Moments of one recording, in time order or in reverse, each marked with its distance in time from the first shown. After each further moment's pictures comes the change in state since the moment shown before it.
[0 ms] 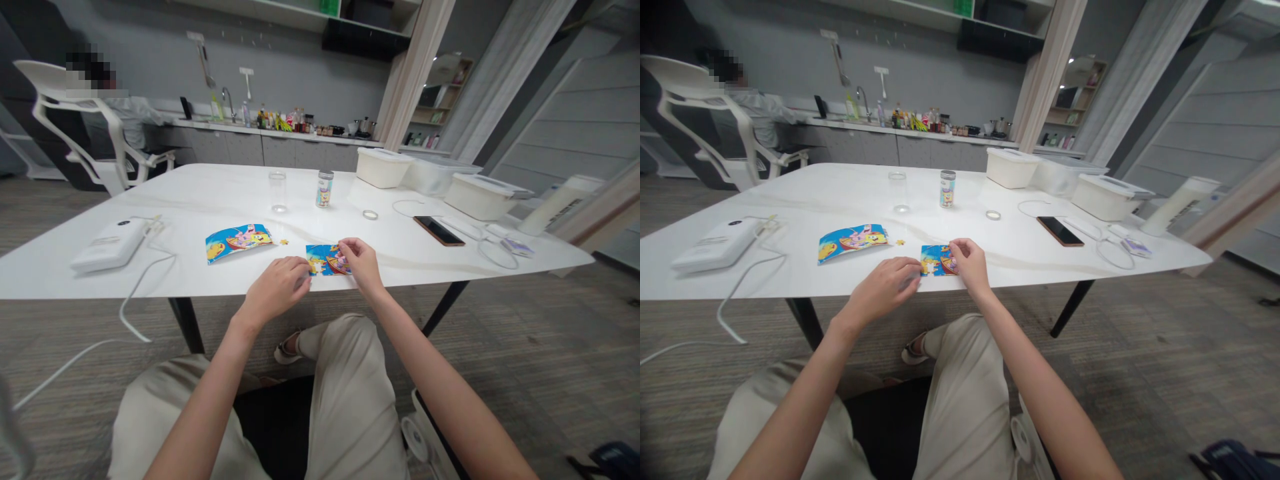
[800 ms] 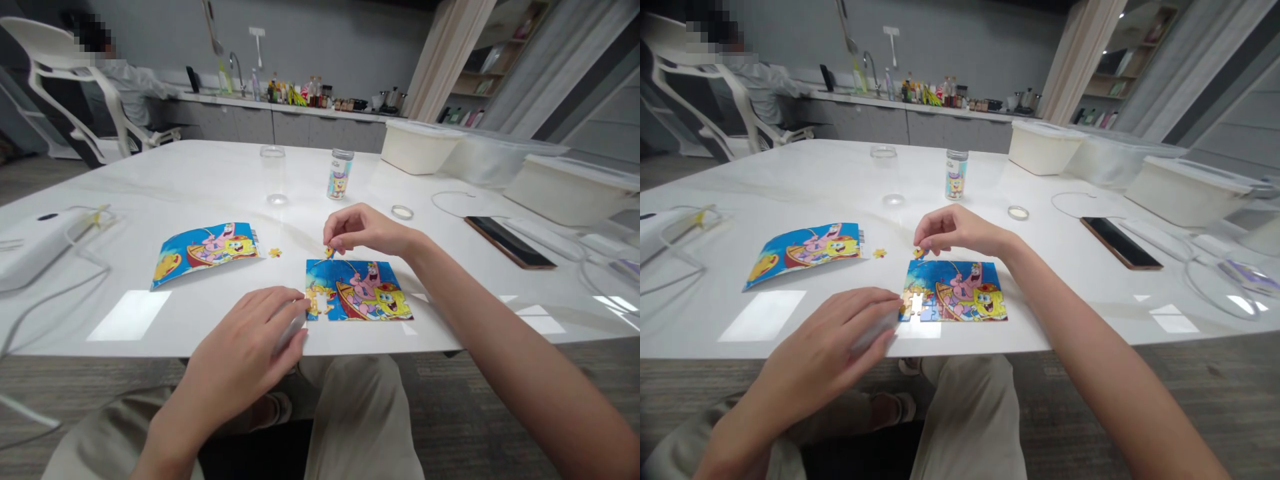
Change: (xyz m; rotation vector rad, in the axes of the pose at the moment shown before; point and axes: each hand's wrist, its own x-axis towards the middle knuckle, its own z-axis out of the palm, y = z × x) left_hand -0.006 0.005 -0.005 -0.004 0.021 -0.081; right_hand 0.120 -0.040 0.005 -0.183 -1.153 -0.064
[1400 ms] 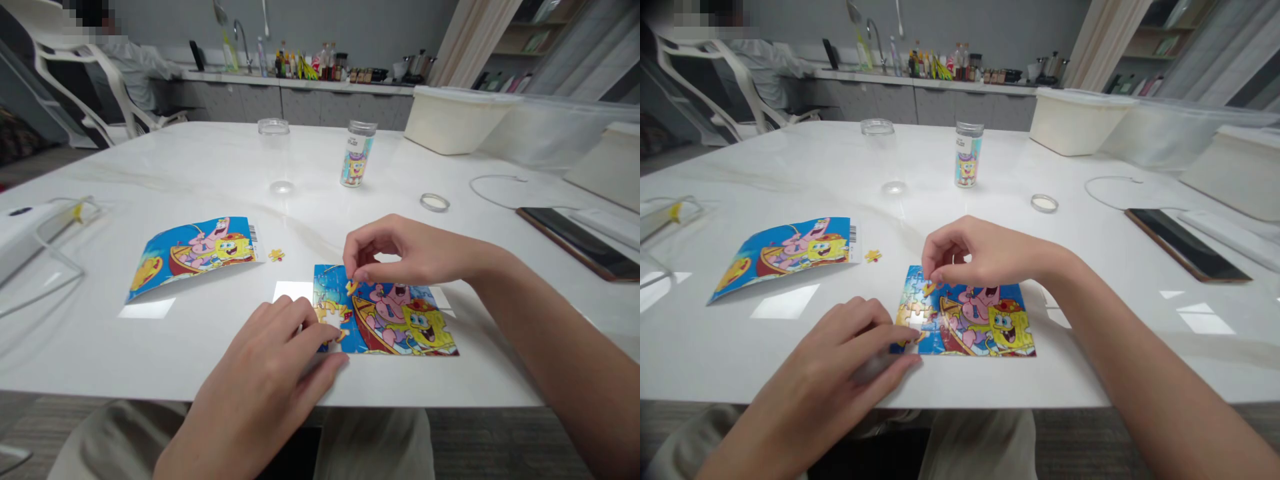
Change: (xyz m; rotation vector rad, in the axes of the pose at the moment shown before) left_hand 0.021 0.012 0.010 -0.126 -0.019 -0.124; right_hand -0.012 -0.006 0.004 -0.139 -0.130 0.081
